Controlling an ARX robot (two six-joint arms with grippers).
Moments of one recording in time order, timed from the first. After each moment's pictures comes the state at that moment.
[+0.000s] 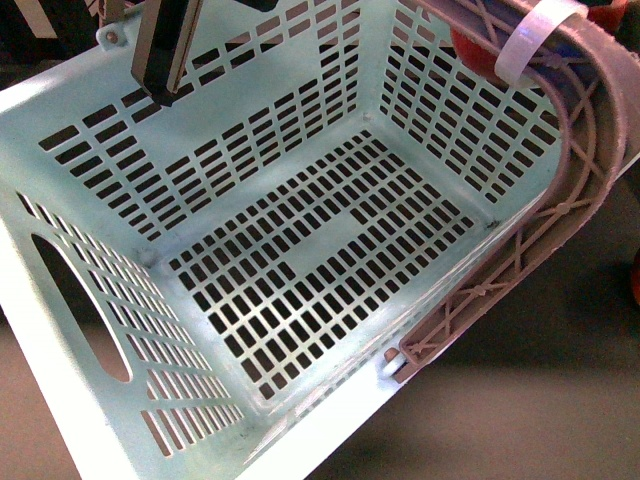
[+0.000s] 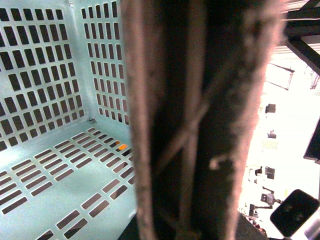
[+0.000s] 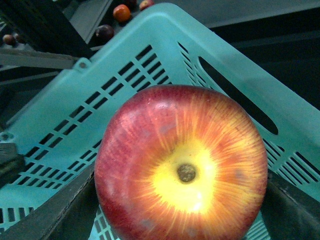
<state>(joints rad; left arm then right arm) -0.53 1.54 0.95 0.18 0.25 -1.24 0.40 1.36 0.62 0.40 0.08 0.37</state>
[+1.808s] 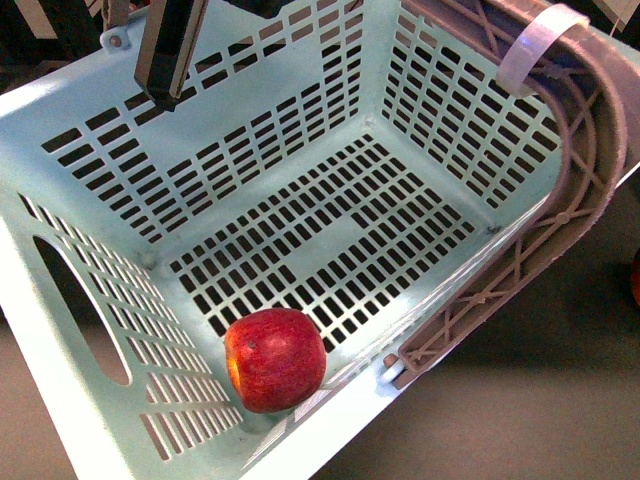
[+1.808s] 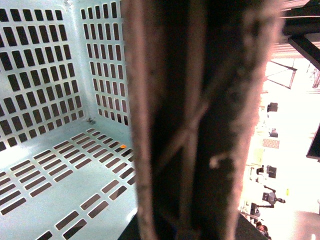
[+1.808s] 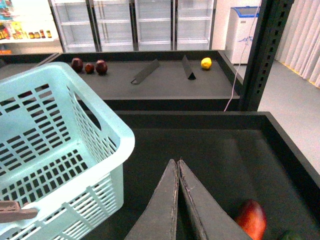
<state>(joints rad) -0.53 1.55 0.95 0.18 0.25 -1.23 0.00 0.46 0.02 0.45 0.00 0.00</state>
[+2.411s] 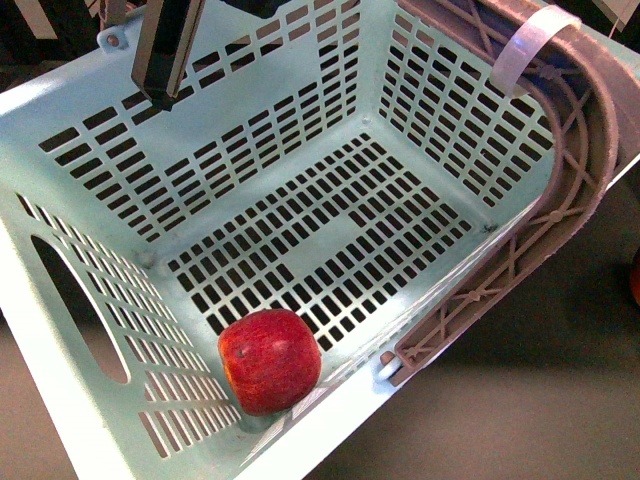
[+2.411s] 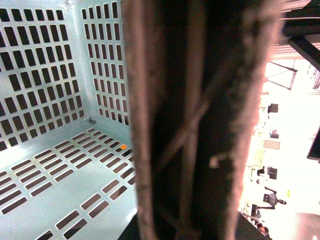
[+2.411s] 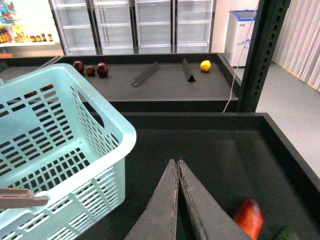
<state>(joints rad) -0.53 1.55 0.95 0.18 0.25 -1.23 0.00 0.21 0.02 0.21 0.00 0.00</state>
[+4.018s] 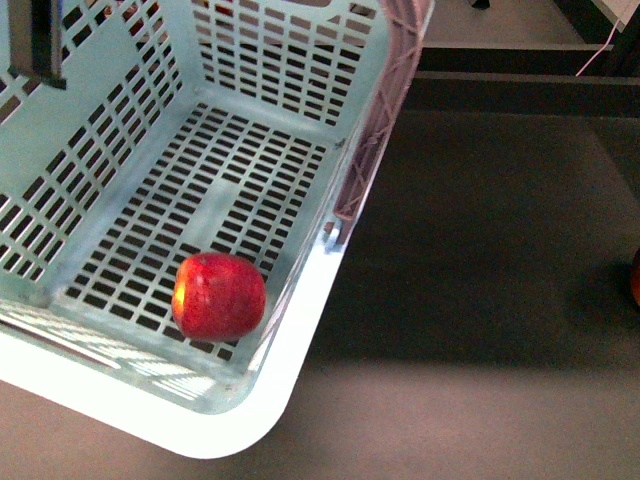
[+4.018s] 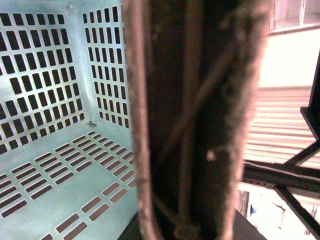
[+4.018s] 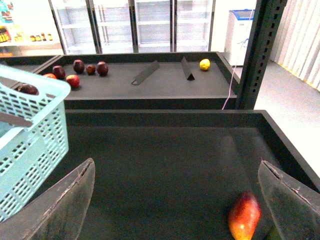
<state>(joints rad) -0.43 1.51 0.88 0.23 -0.21 -1.45 0.00 0.01 0.02 0.00 0.00 0.00</state>
